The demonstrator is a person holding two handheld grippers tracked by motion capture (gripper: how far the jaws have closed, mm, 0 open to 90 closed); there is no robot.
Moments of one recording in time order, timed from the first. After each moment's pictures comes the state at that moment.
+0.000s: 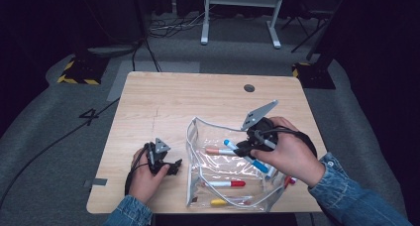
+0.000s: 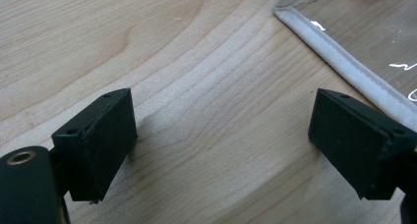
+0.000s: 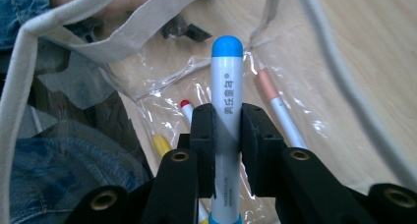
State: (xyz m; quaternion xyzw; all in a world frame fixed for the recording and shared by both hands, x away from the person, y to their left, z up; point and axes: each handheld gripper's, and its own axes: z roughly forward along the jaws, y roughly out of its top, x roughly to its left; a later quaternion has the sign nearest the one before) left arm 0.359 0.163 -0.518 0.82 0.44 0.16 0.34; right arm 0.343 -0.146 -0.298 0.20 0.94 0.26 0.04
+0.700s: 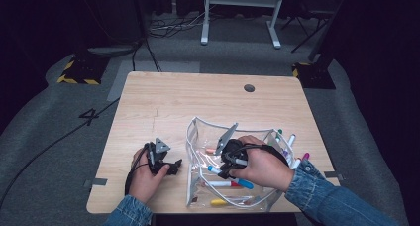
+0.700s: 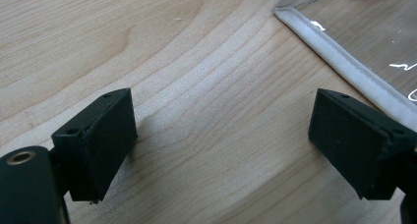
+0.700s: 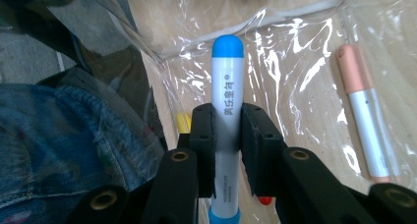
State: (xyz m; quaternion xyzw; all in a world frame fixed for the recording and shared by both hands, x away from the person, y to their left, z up) left arm 0.359 0.163 -0.518 0.82 0.44 0.16 0.34; right arm 0.338 -0.100 -0.365 0.13 0.98 0.18 -0.03
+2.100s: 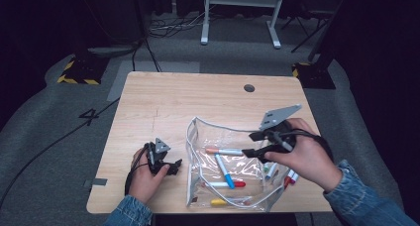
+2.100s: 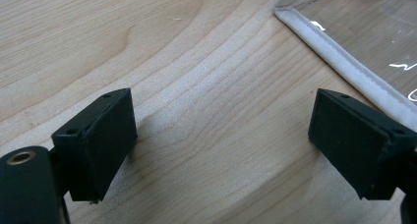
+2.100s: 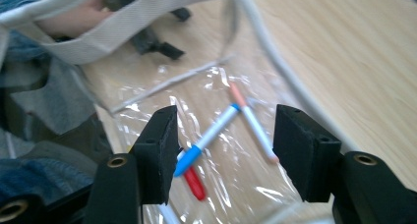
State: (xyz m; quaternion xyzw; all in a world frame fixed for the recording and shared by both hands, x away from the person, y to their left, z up) left arm 0.359 0.163 -0.518 0.82 0.44 0.16 0.34; right arm 0.344 -0.192 -0.301 0.22 0.91 0.33 0.08
